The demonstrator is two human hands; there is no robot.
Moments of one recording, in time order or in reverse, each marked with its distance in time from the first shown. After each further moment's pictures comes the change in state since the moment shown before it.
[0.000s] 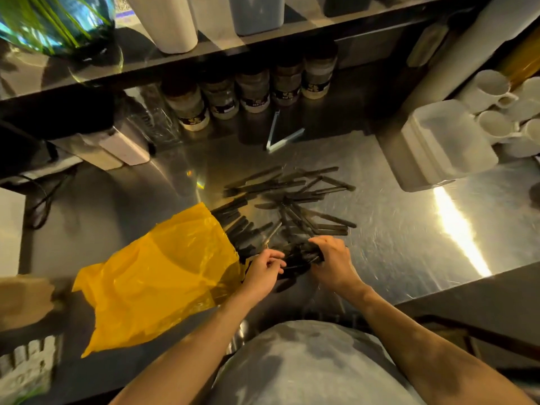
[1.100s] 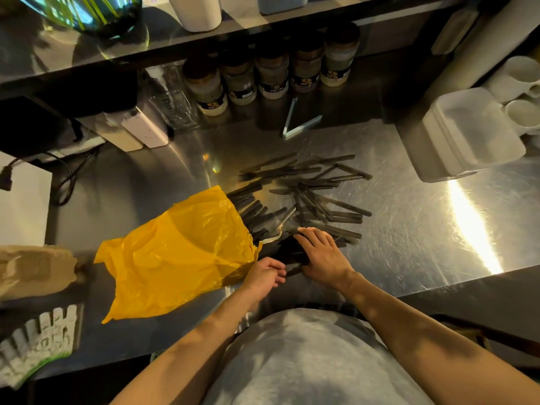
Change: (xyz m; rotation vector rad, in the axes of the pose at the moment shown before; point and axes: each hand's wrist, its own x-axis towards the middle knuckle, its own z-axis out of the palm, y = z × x) left_hand -0.034 -0.039 -0.013 -0.052 -0.013 -0.246; right_hand -0.010 -0.045 0.023 -0.366 -0.161 -0.318
